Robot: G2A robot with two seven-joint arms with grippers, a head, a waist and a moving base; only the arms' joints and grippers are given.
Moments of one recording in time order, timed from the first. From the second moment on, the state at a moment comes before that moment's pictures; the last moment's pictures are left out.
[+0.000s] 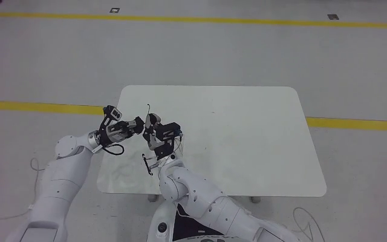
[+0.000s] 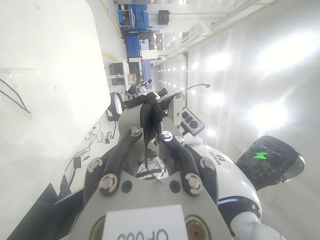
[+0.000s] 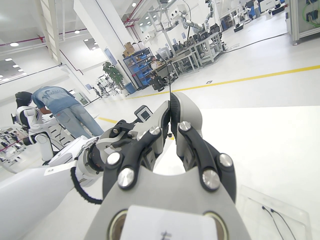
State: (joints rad) left arm 1.14 -1.01 -1.32 -0.96 -0.80 -0.34 -1.39; right arm -1.18 -1.76 0.57 -1.08 -0.88 0.24 -0.63
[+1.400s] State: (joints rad) left arm 1.14 -1.01 -1.32 -0.96 -0.80 -0.34 -1.39; right arm -1.19 -1.76 0.58 -1.09 -0.89 0.22 -0.62
